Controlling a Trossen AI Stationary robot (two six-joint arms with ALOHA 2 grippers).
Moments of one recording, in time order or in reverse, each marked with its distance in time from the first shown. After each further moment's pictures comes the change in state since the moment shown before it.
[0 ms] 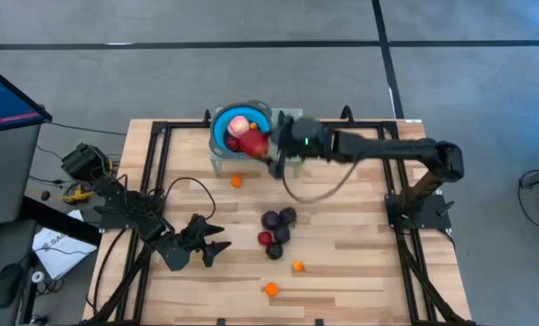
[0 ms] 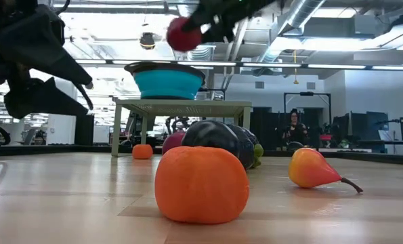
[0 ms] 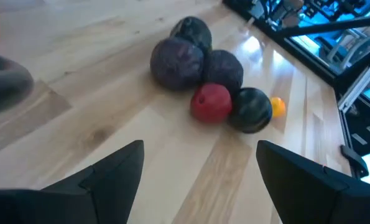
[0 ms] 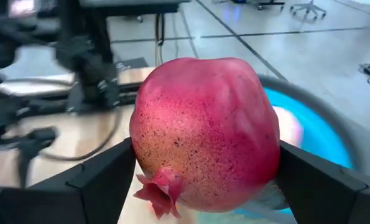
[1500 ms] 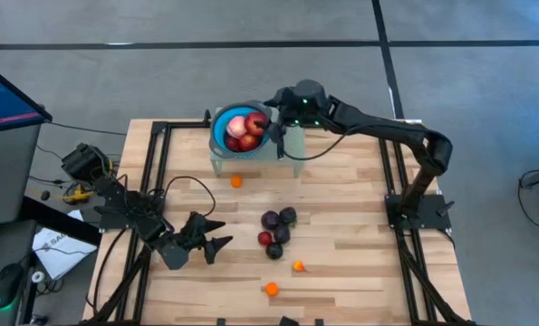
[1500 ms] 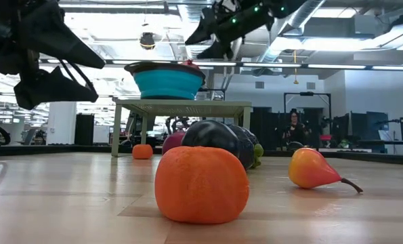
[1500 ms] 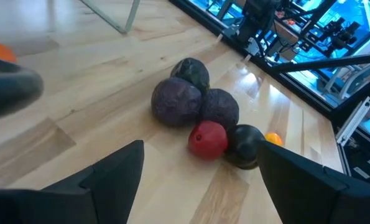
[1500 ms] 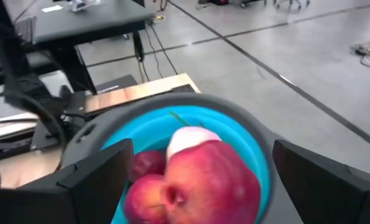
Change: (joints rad) left arm 0.001 0.000 0.000 0.085 -0.121 0.060; right arm -0.244 0.101 0.142 -0.008 -0.193 0.057
